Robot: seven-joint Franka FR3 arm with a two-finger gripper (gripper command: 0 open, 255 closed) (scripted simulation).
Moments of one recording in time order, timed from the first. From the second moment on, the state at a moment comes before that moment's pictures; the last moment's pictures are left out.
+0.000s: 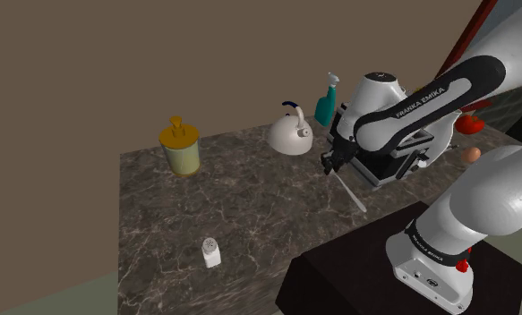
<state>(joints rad) -0.08 -0.36 0.07 -3.00 0.05 2.71 0.26</state>
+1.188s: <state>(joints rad) -0.07 -0.65 0.06 -2.91 0.05 2.32 0.26</state>
